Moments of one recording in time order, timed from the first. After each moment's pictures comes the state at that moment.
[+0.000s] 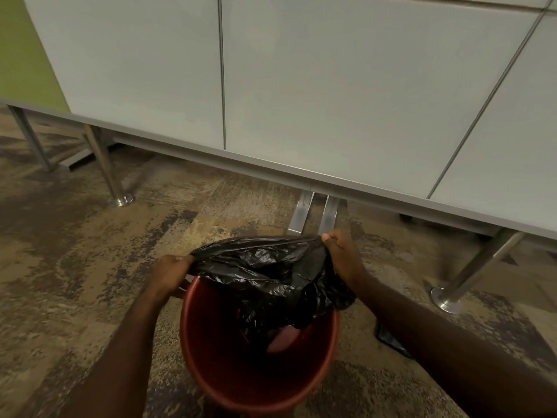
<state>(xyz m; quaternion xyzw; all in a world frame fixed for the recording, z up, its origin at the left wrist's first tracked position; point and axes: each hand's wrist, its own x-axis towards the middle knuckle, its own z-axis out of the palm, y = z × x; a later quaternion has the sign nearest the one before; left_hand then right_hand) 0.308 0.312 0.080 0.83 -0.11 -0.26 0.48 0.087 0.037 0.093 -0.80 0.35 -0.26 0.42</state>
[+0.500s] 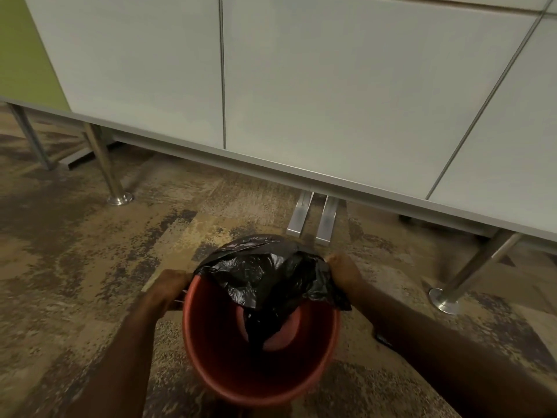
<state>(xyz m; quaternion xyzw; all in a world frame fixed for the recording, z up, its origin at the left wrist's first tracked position) 0.300 0.323 0.061 0.79 -0.08 -0.36 0.49 0.076 0.037 0.071 -0.81 0.43 -0.12 0.39</state>
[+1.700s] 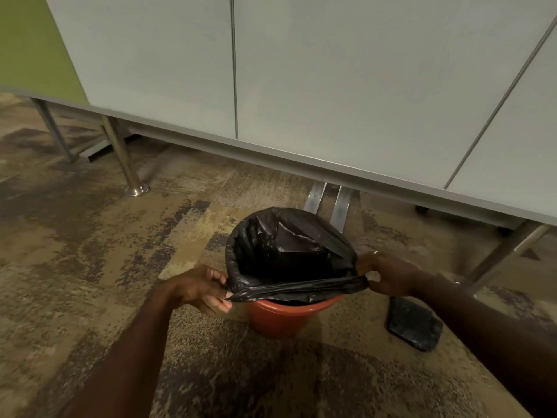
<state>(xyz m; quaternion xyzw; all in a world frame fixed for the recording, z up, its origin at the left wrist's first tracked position) 0.302 0.322 0.041 0.72 -0.25 -0.53 0.37 0.003 -0.024 0.085 -0.99 0.12 0.09 0.08</state>
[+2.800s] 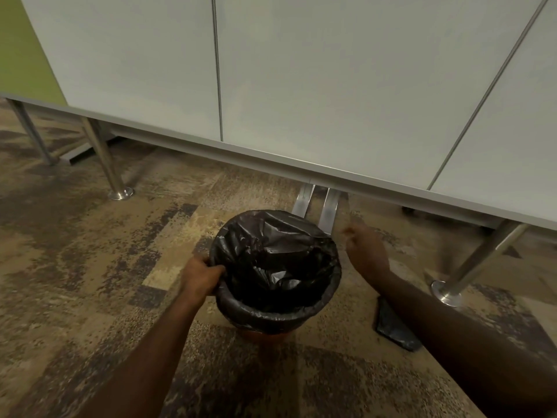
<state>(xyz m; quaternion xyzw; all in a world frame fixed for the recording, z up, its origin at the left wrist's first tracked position) 0.261 0.266 0.048 0.82 -0.08 -0.24 0.51 0.053 -0.007 0.081 -0.87 0.37 -0.26 0.17</state>
